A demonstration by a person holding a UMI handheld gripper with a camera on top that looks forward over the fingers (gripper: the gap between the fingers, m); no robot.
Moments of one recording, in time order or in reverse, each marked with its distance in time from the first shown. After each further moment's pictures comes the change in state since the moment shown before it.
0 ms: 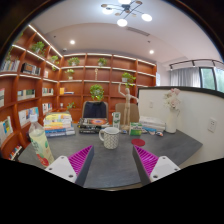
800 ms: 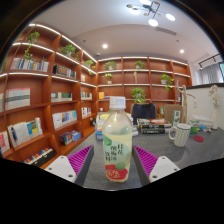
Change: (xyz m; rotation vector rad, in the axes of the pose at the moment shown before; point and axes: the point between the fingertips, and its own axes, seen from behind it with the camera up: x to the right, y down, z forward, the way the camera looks) arm -0.287 0.038 0.023 0.071 -0.403 0.013
